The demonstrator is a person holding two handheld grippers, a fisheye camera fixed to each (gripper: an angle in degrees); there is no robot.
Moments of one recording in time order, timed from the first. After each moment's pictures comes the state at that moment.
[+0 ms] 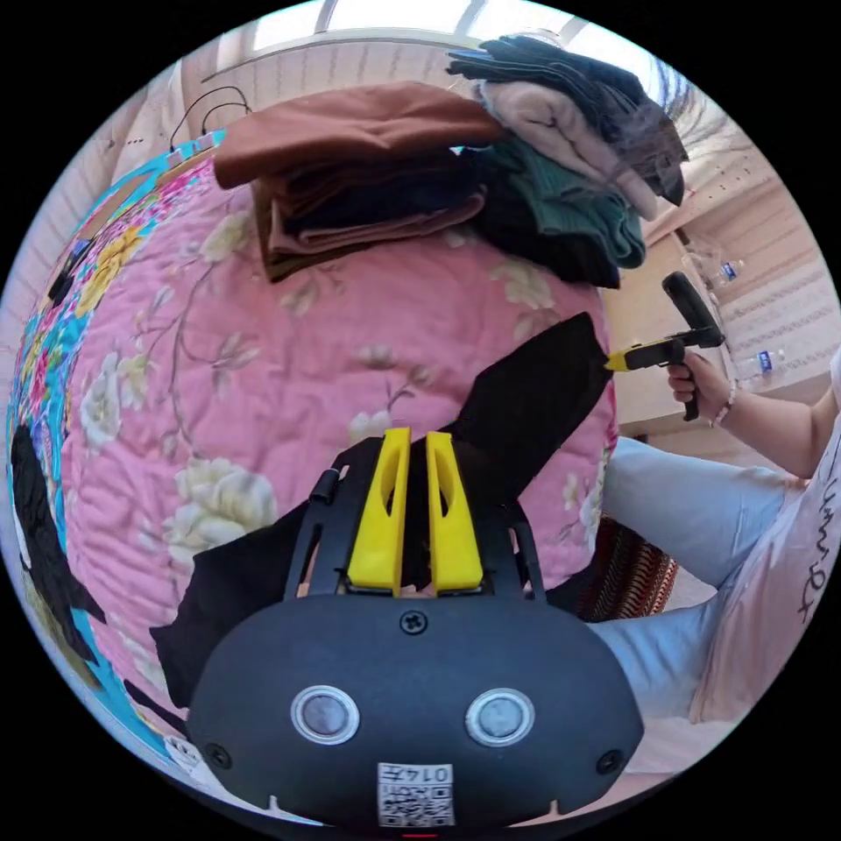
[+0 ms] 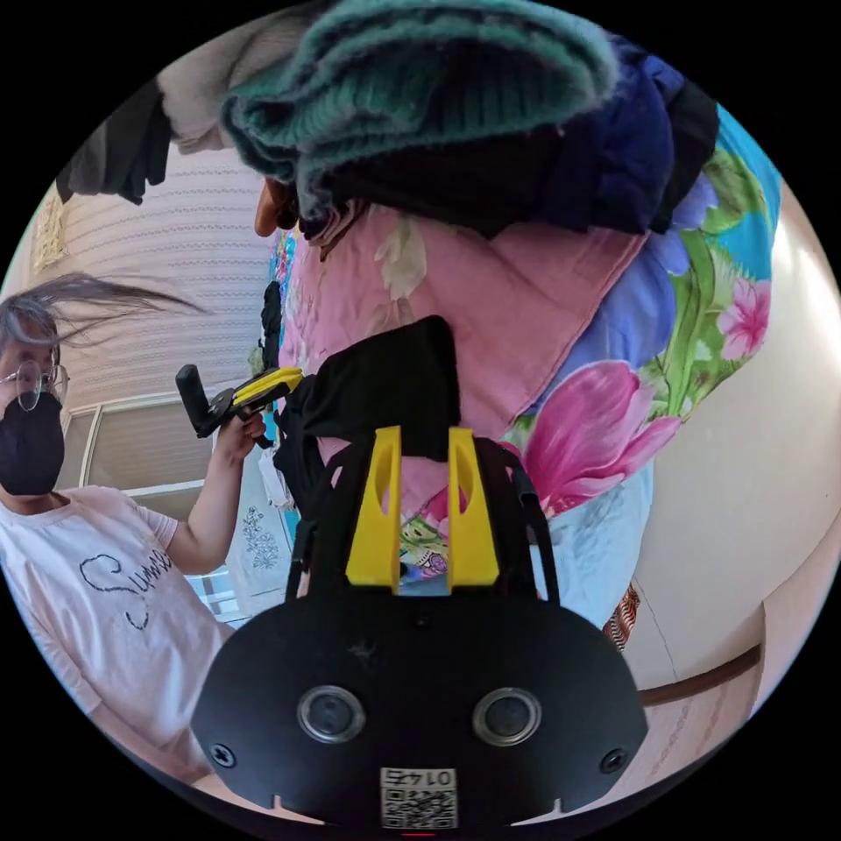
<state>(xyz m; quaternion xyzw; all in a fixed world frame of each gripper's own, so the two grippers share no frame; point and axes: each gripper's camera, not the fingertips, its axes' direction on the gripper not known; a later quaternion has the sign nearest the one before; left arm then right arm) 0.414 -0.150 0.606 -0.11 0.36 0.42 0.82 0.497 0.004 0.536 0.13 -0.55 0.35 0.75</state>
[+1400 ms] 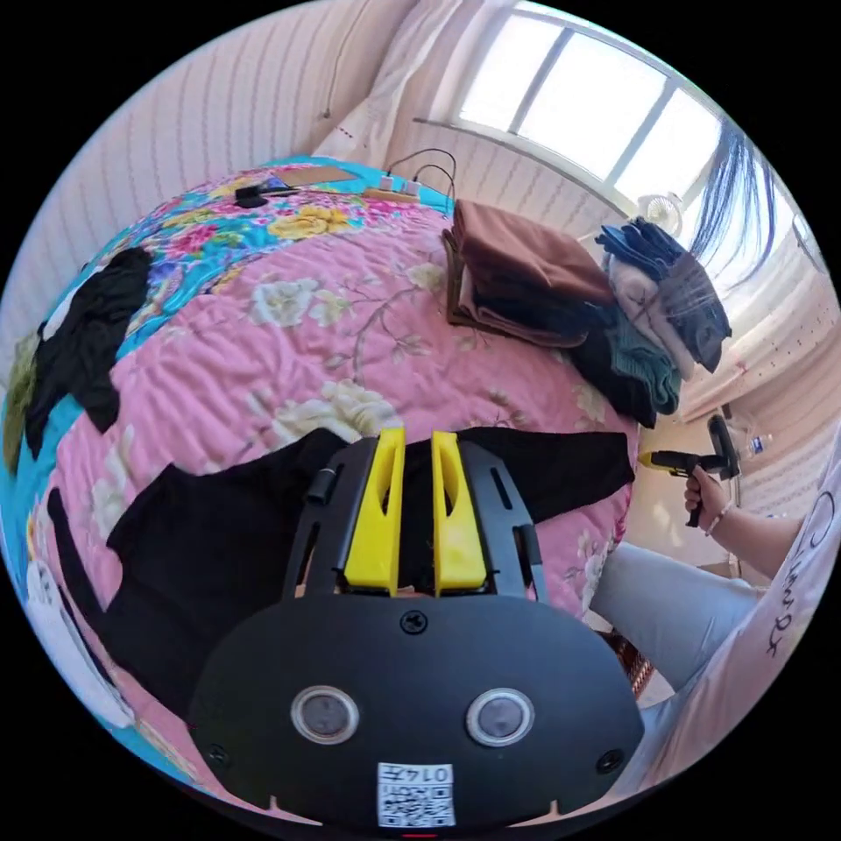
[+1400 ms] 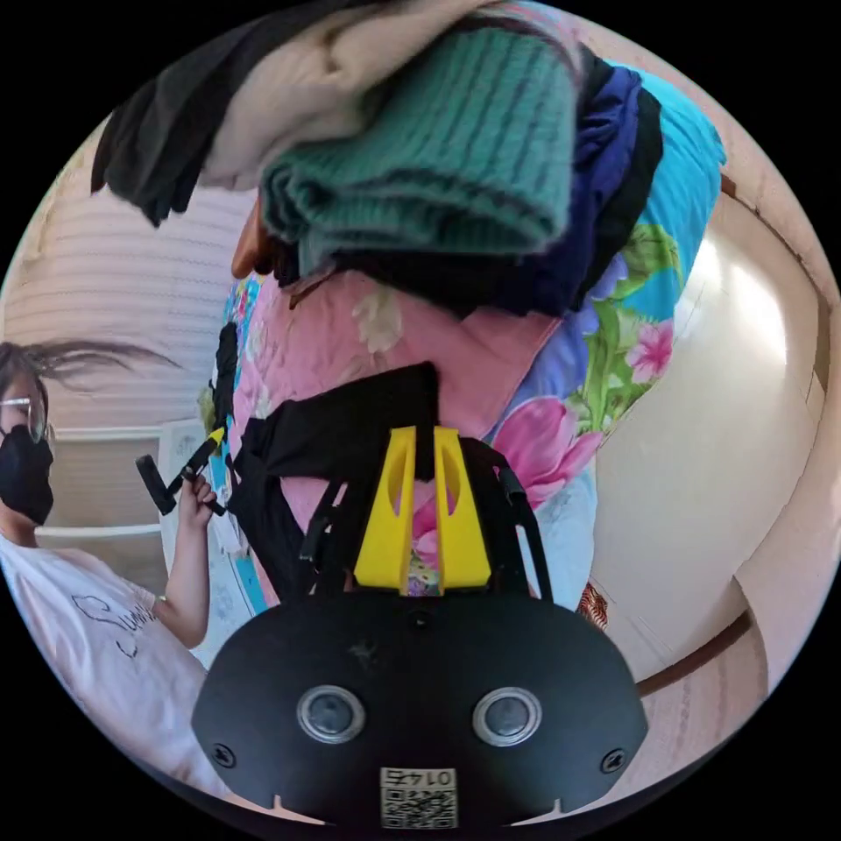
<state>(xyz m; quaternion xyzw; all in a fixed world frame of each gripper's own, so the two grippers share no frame) 0.099 -0.119 0.370 -0.02 0.36 0.15 0.92 0.401 -0.152 0.502 0.14 -0.44 0.41 0.79</state>
